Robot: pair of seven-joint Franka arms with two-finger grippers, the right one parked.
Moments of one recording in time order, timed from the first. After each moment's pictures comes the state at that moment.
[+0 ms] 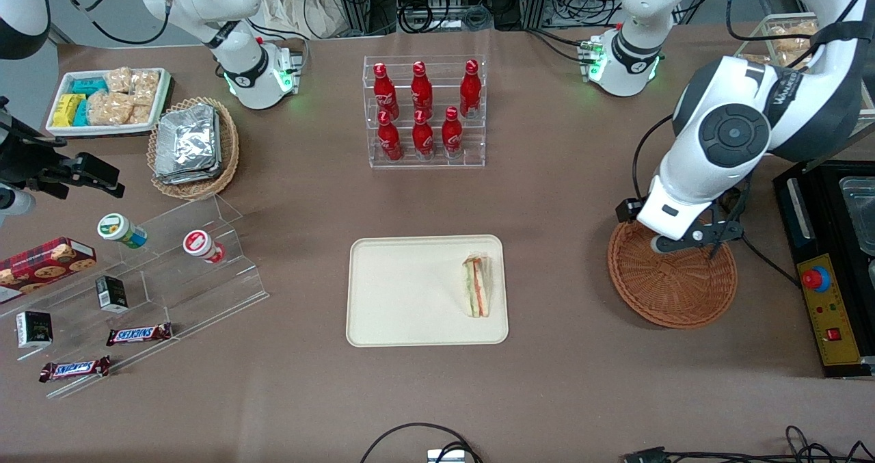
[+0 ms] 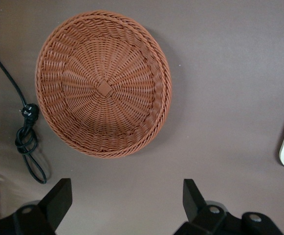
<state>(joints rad) 0.64 0.25 -1.01 -1.79 0.33 1.74 -0.63</state>
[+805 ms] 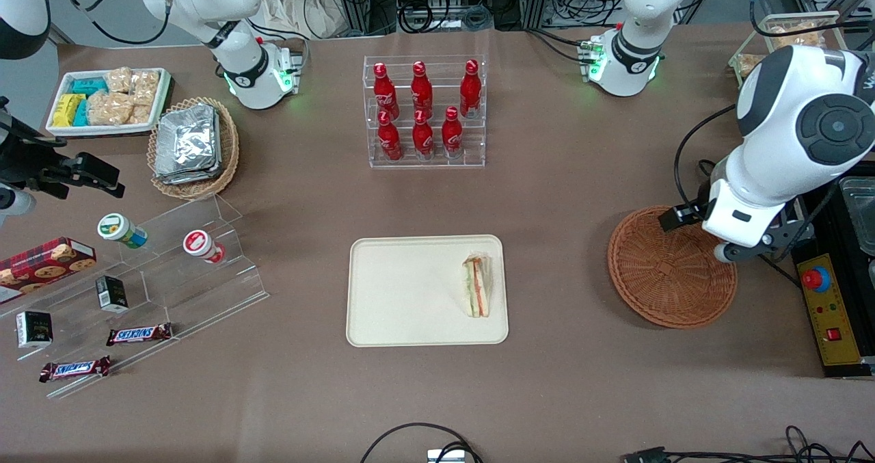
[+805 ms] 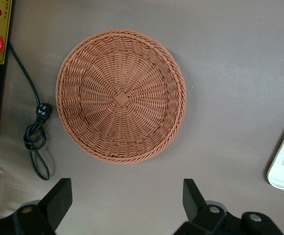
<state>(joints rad) 0.73 0.25 -1.01 -1.70 0.29 1.69 -0.63</state>
